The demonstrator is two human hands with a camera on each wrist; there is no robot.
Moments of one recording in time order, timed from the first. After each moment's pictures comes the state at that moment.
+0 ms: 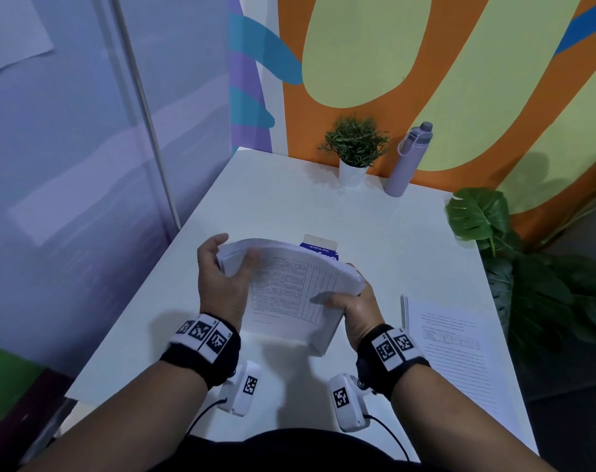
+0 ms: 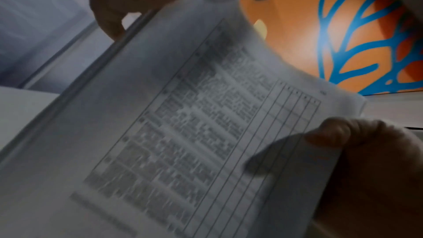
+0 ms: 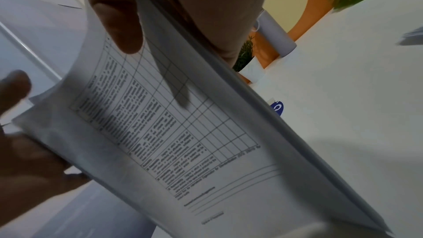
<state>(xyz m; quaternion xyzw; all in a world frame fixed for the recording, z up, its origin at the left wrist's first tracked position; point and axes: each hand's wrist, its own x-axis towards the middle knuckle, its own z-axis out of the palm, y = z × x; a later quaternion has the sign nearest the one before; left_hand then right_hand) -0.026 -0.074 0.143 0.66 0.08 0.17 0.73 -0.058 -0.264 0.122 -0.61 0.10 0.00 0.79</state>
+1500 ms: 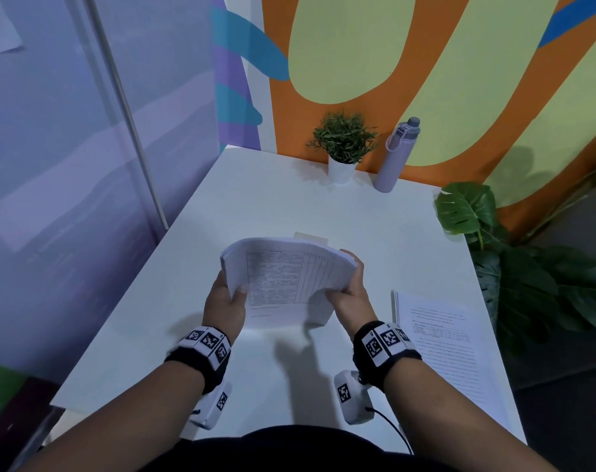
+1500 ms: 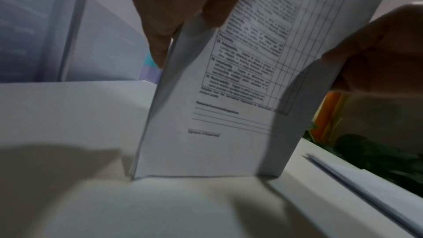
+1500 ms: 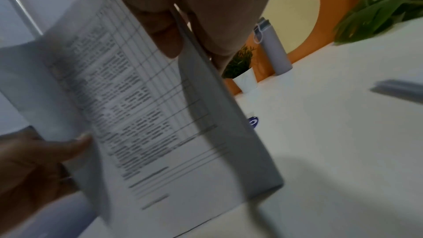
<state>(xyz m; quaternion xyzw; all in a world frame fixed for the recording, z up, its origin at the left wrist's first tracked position) -0.025 -0.075 0.089 0.81 0.08 0.00 0.59 -0.053 -0.282 0.106 -0.74 0.11 -0.03 0.67</state>
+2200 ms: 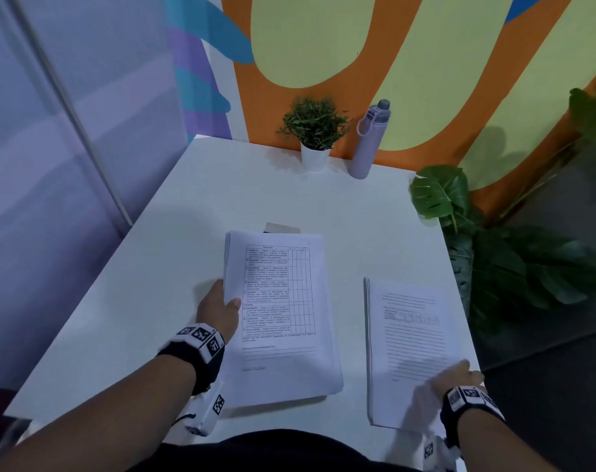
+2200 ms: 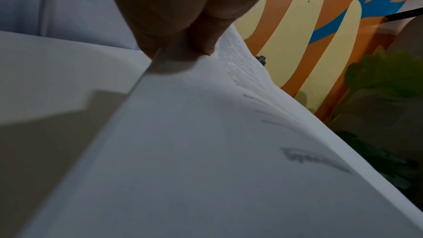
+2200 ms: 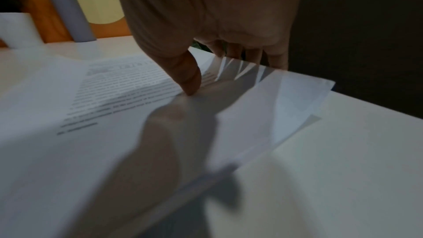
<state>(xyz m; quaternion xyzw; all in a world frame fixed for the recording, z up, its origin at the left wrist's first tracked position) -0.030 -0.122 0.067 0.86 0.10 -0.11 0.48 -0.184 -0.497 -0.010 -0.78 0.57 0.21 0.17</state>
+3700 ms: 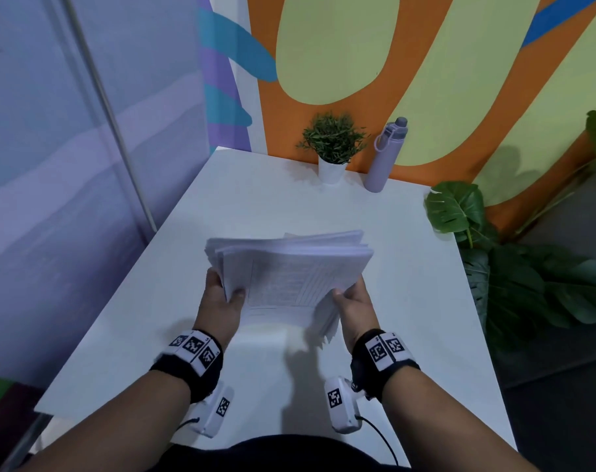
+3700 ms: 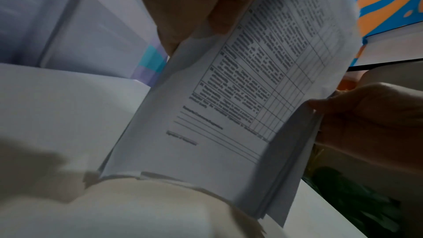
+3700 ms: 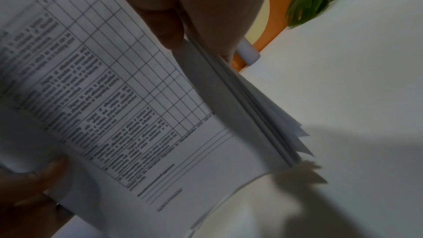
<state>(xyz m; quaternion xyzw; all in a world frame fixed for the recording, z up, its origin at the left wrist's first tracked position) -0.036 -0.092 0.105 0.77 0.06 -0.01 0.63 -0.066 -0.305 0.092 -0.68 0.21 -0.03 0.70</state>
